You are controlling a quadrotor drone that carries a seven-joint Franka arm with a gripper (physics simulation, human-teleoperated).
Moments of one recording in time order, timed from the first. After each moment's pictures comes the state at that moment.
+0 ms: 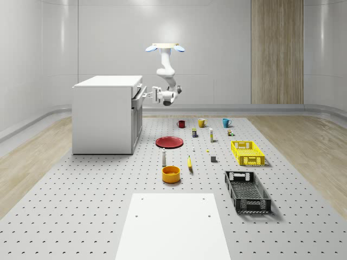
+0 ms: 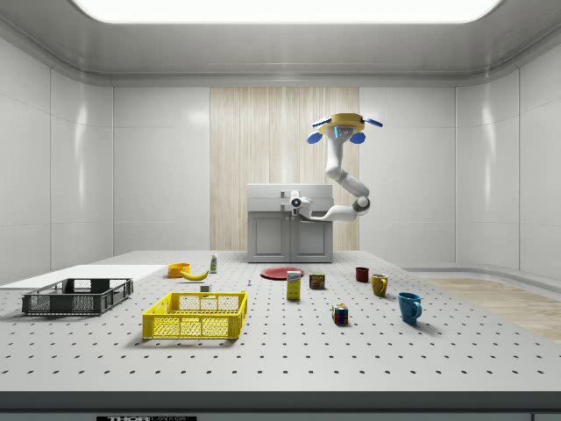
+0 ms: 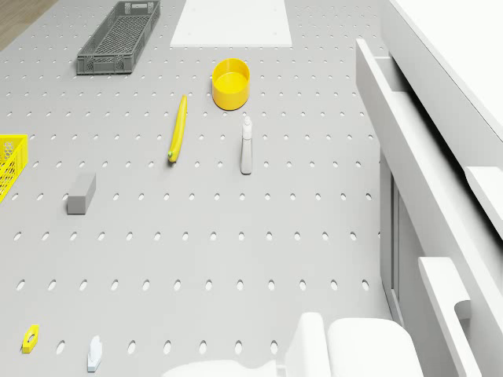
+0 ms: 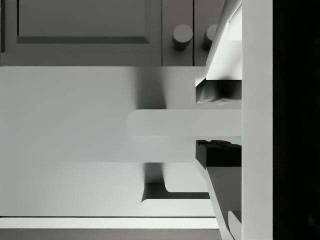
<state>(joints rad) 0.46 -0.89 -0.39 -2.65 1.33 1.85 0.55</state>
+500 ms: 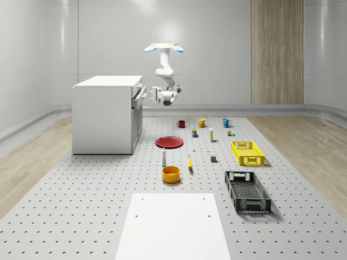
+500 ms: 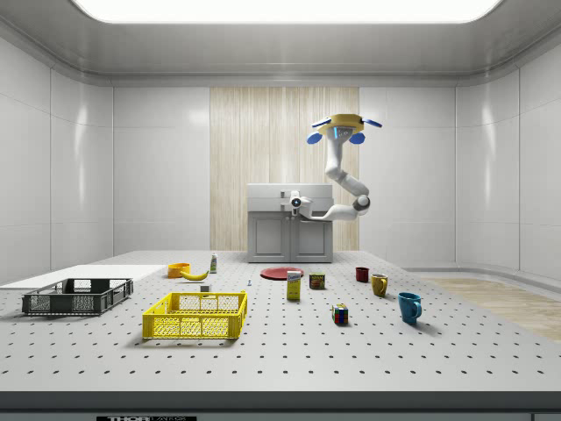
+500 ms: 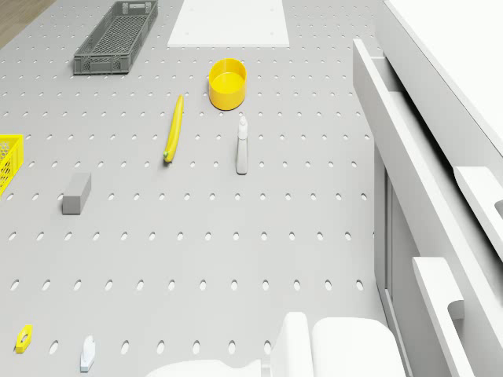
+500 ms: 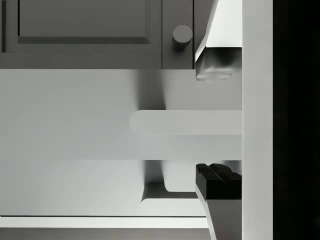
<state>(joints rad) 0.47 -0.90 -0.42 -2.65 1.29 1.84 0.56</state>
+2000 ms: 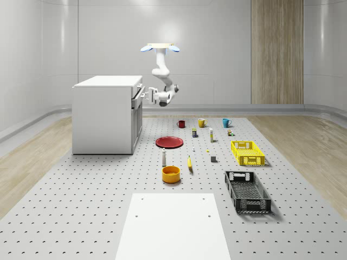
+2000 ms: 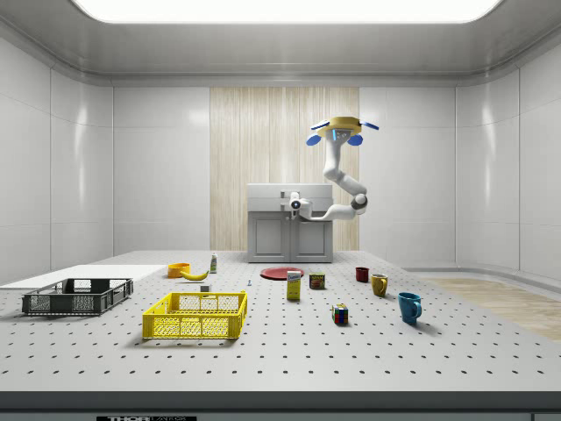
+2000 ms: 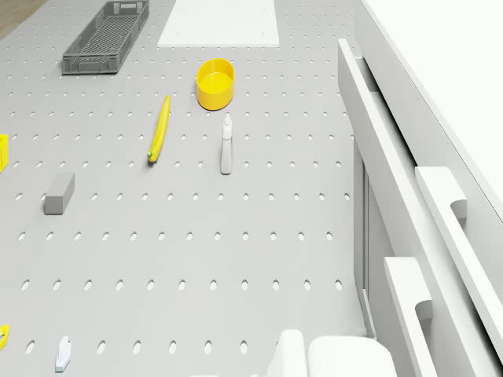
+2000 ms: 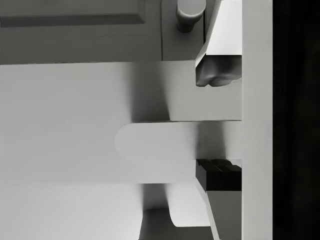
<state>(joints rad) 0.55 -0.94 -0.46 -2.63 1.22 1.90 0.61</state>
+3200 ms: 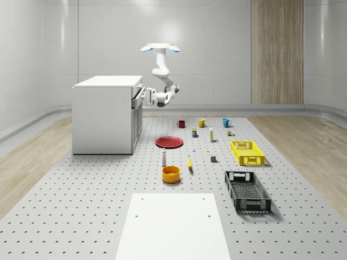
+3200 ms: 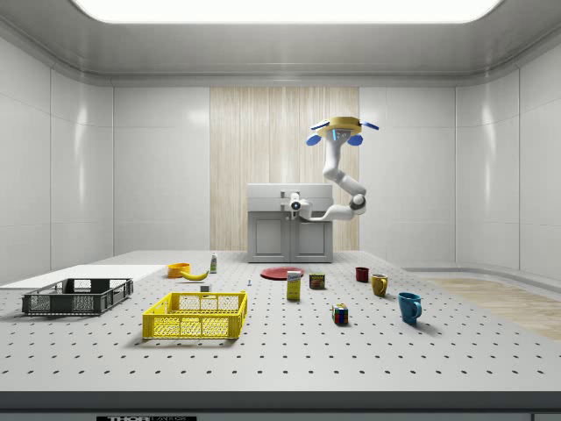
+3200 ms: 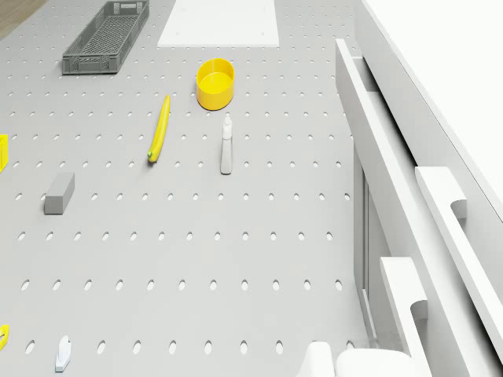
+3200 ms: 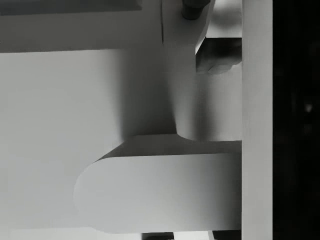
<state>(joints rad) 0.61 -0.93 -0.42 -2.63 1.29 1.97 0.60</state>
